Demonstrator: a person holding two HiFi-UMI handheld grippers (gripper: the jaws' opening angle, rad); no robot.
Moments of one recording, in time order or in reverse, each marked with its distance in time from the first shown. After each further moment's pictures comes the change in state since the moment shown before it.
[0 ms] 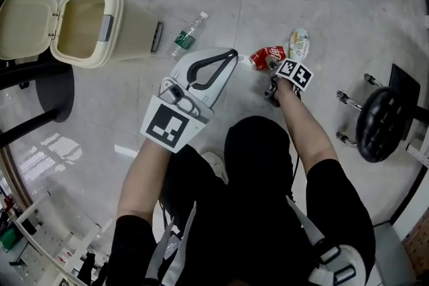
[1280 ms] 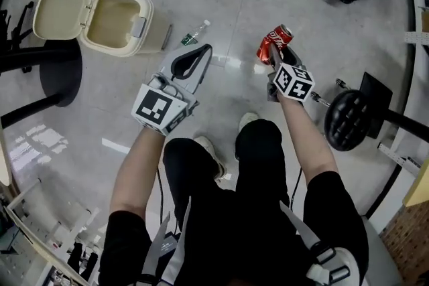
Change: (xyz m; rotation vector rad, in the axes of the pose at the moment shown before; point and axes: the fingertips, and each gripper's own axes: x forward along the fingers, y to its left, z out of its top) left arm -0.060 0.053 0.099 -0.219 0.020 0.181; right arm -0.208 0.197 0.110 -0.623 -0.342 0.176
